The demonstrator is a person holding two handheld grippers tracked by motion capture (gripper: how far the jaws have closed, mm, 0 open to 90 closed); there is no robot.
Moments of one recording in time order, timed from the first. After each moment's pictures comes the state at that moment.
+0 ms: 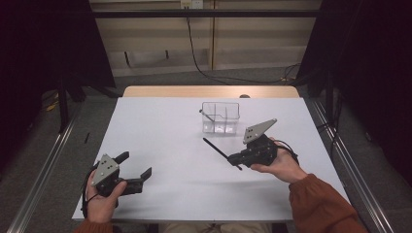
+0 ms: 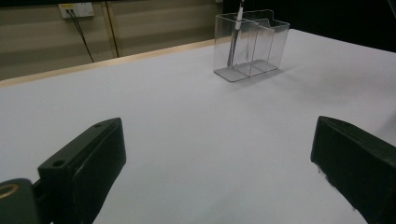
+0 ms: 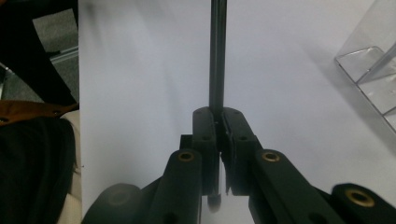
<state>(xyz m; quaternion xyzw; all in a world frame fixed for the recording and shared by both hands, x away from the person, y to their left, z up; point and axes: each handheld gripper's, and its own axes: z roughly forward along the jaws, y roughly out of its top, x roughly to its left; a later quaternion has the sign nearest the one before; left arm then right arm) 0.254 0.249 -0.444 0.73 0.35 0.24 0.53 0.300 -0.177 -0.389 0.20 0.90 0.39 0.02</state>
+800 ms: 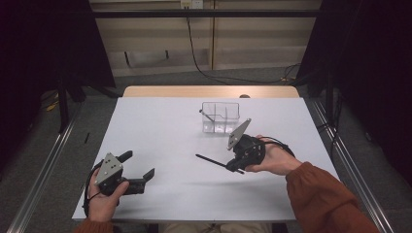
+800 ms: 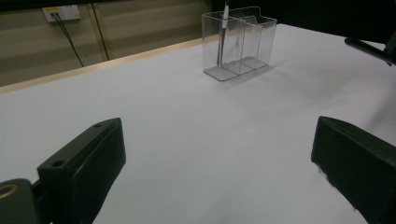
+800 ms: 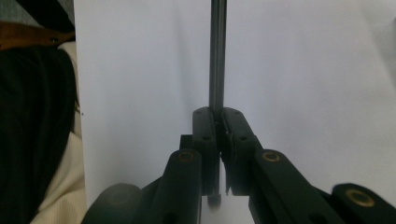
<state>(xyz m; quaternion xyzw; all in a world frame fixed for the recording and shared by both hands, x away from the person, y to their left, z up) 0.257 0.245 -0.441 0.75 0.33 0.23 0.53 0.310 -0.146 -0.389 0.14 0.96 0.24 -0.02</state>
